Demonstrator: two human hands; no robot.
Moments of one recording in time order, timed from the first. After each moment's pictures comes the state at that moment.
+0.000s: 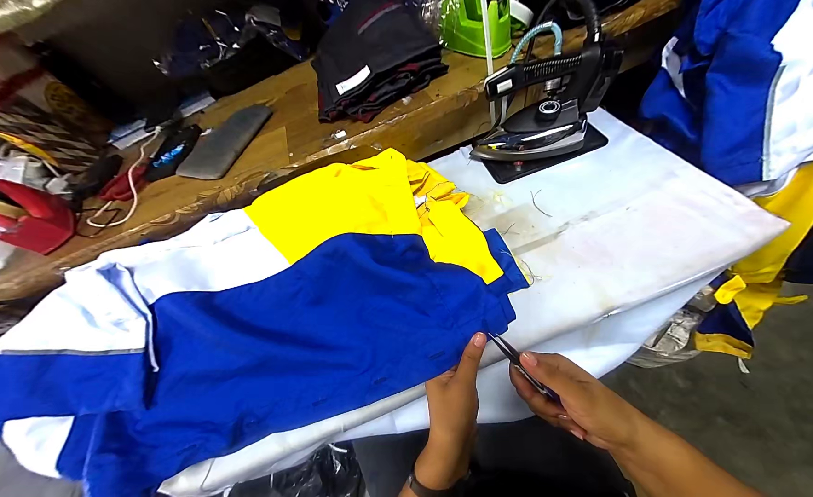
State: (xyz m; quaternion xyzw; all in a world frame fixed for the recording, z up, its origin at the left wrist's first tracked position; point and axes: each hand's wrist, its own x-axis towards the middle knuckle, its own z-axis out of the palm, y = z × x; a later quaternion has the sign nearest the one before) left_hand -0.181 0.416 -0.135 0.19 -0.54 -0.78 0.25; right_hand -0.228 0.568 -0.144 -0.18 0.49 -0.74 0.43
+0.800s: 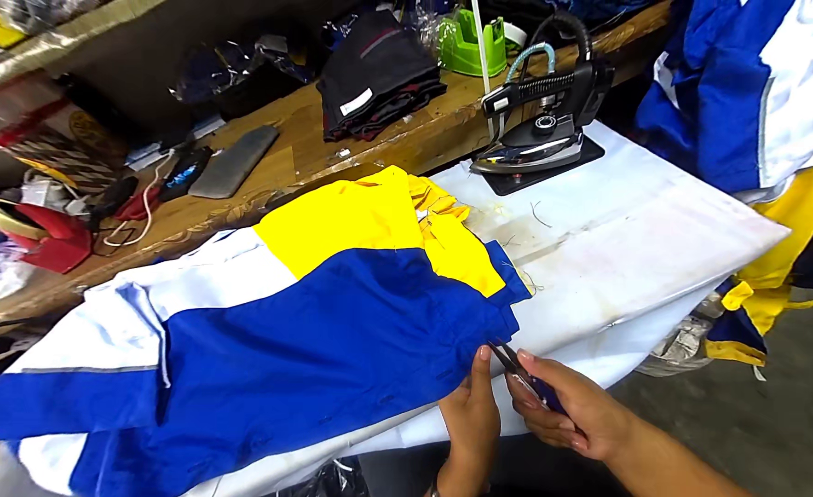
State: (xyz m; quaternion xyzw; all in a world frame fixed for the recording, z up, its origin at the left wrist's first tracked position) left_hand -0.185 0.429 -0.147 0.14 -0.60 -0.71 0.34; right_hand -0.231 0.555 -0.139 -0.12 0.39 -0.77 0.48
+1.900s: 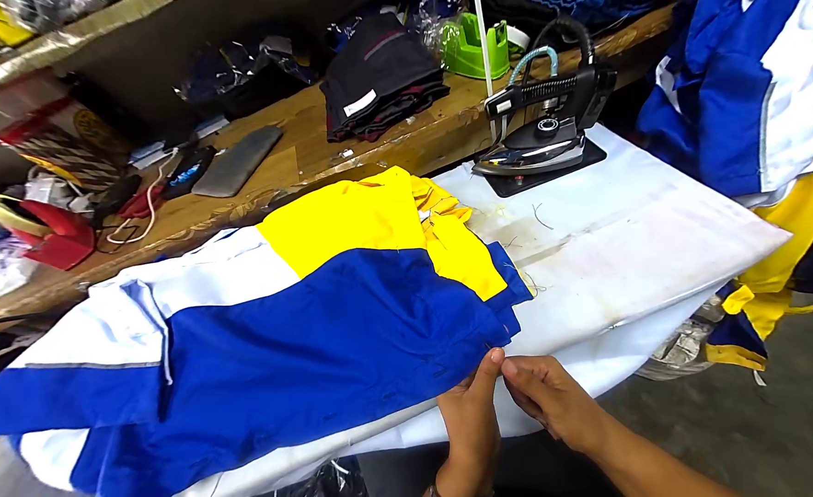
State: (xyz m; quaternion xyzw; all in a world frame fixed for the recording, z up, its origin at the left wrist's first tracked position) left_hand -0.184 0.432 -0.135 0.14 -0.47 -0.82 0.30; right_hand -0.228 0.539 -0.150 -0.22 0.54 -0.76 0.29
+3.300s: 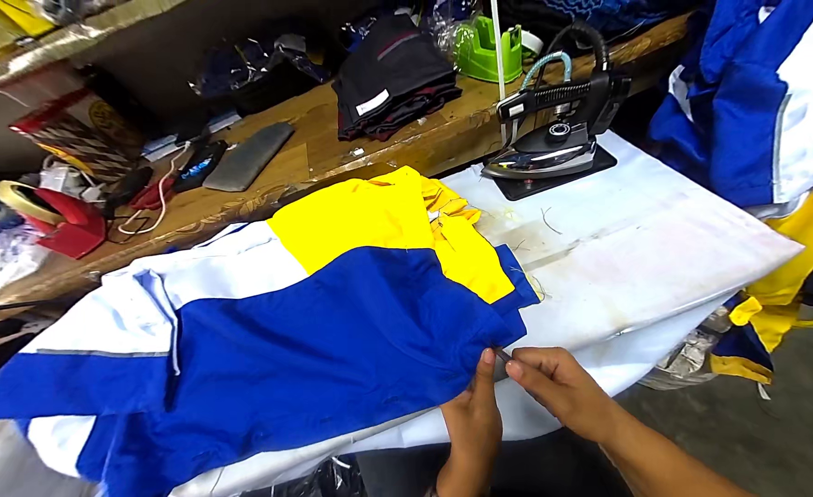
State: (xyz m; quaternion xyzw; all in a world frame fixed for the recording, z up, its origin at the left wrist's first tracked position) left_hand -0.183 0.423 -0.147 0.09 -0.58 -0.72 0.36; right_hand -0.247 0.544 -0.151 -0.29 0.62 -0.70 0.21
